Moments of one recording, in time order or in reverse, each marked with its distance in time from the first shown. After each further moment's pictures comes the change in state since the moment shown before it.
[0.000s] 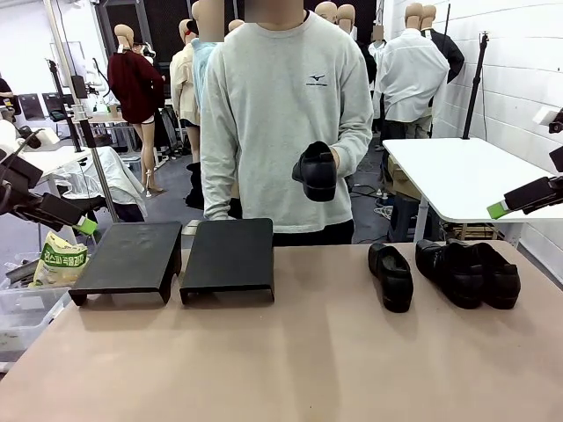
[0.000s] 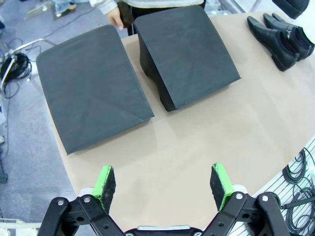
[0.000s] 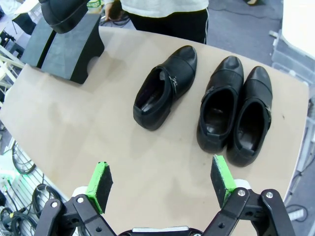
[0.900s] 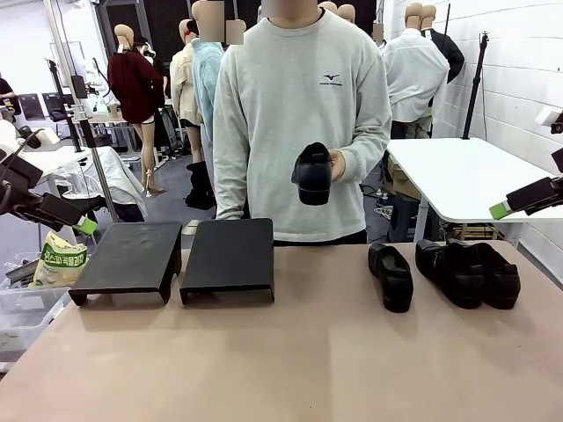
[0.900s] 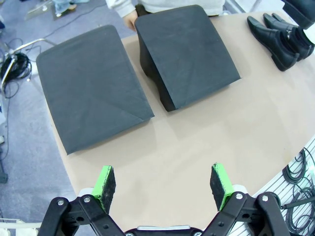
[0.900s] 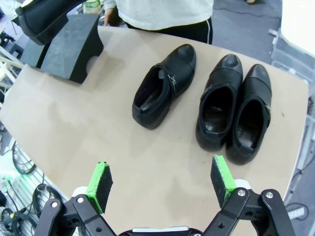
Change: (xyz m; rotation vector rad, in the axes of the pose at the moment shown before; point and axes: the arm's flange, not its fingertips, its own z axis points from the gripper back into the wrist) left arm 0.000 0.000 0.000 0.000 0.000 0.000; right arm -0.002 -0.003 0.002 -0.006 0.003 -0.010
